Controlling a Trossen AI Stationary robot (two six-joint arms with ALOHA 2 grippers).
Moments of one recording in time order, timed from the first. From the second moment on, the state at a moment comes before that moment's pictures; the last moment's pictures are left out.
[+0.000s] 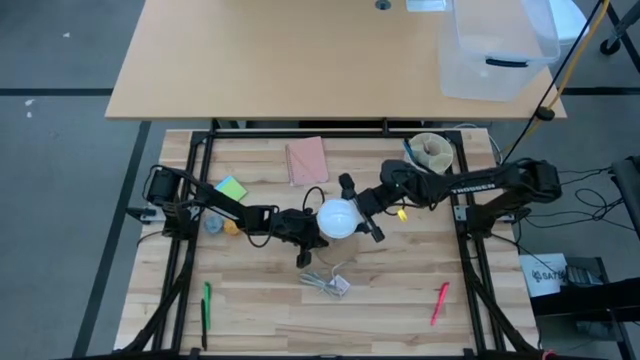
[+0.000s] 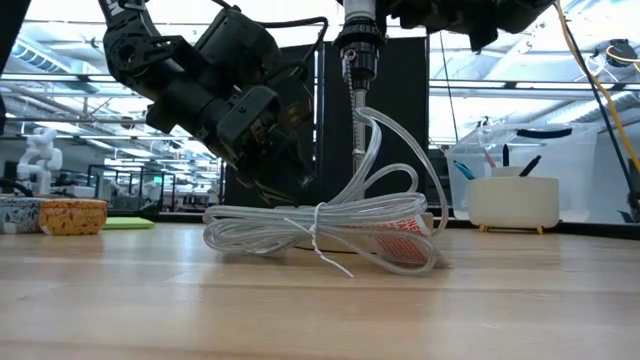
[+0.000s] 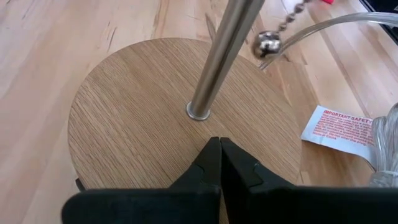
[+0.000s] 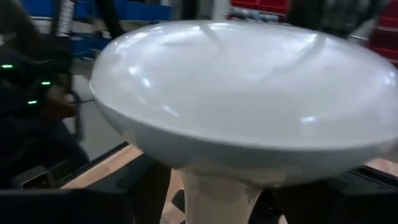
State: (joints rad) left arm -0.05 1.89 0.74 0.48 0.12 -0.20; right arm -0.08 1.41 0.86 0.48 -0.59 -0.19
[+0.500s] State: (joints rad) left arm -0.05 1.89 0.74 0.48 0.12 -0.20; right arm 0.08 1.29 0.86 0.27 -0.07 -0.16
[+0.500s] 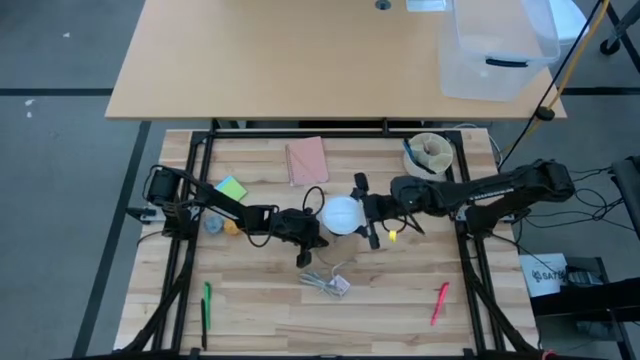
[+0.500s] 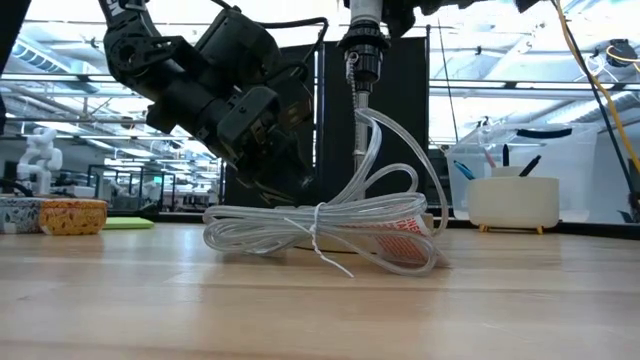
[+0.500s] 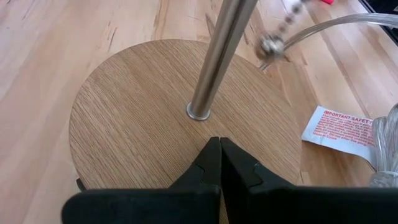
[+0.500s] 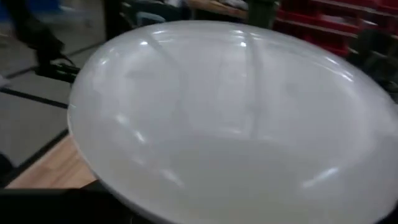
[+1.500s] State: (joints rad) left arm -0.05 1.89 0.74 0.49 0.12 -0.21; right arm 0.35 1.31 0.86 0.20 0.49 0.04
